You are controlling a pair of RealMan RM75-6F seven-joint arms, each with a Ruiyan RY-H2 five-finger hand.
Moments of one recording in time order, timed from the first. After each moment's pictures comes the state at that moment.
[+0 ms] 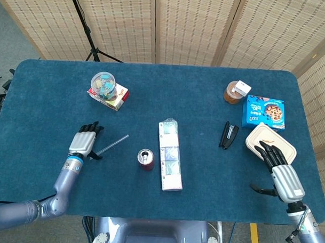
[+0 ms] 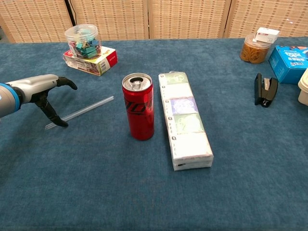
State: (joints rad) left arm -0.72 -1.59 -0.16 -1.42 0.66 0.98 0.45; right arm 0.23 -1.17 0.00 -1.49 -1.64 1.44 0.32
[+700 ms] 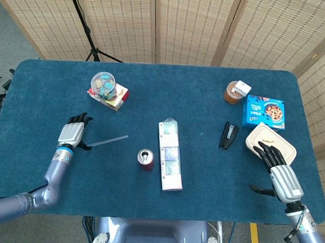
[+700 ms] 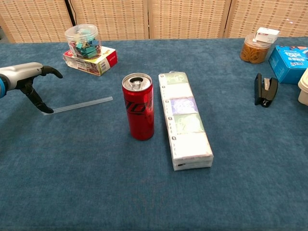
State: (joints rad) left arm -0.72 -1.54 -0.19 -1.32 0.68 0.89 0.37; right arm 0.23 -1.18 0.00 -1.49 -1.64 1.43 0.30
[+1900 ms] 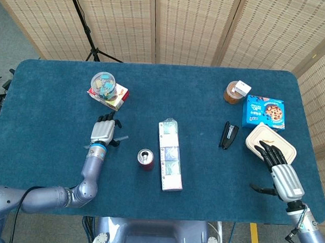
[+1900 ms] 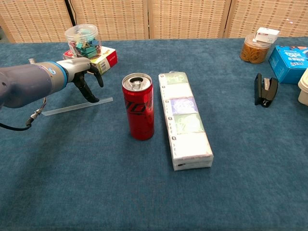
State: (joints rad) left arm -0.96 -1.73 -0.31 -1.35 0.33 1.04 0.66; right arm 0.23 -1.18 0.01 -1.48 -1.63 1.42 0.33
